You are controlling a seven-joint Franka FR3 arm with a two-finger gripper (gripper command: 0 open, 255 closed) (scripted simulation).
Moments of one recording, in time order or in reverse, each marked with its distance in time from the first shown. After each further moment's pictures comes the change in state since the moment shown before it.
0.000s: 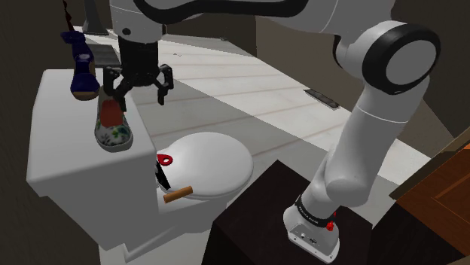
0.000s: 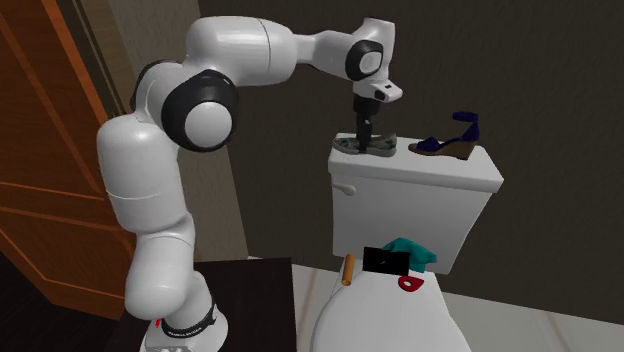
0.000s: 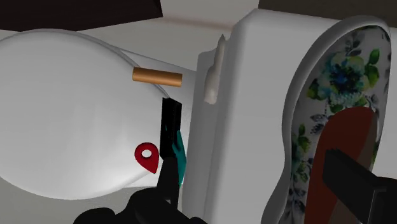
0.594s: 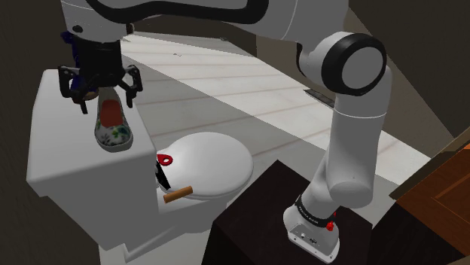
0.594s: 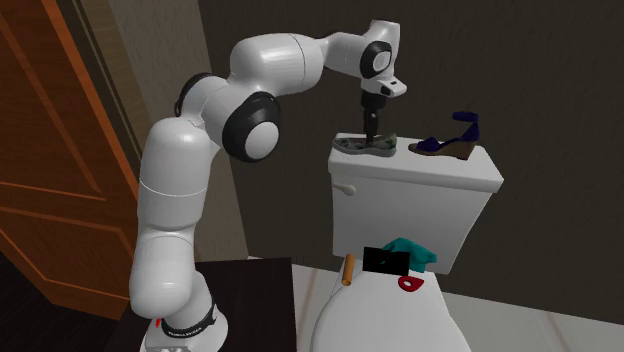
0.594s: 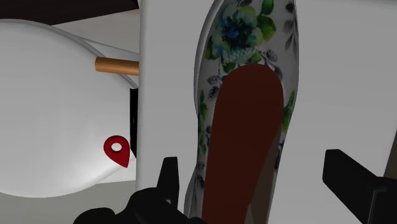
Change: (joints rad) arm 0.096 0.244 0.018 0.291 -0.097 -0.040 0.124
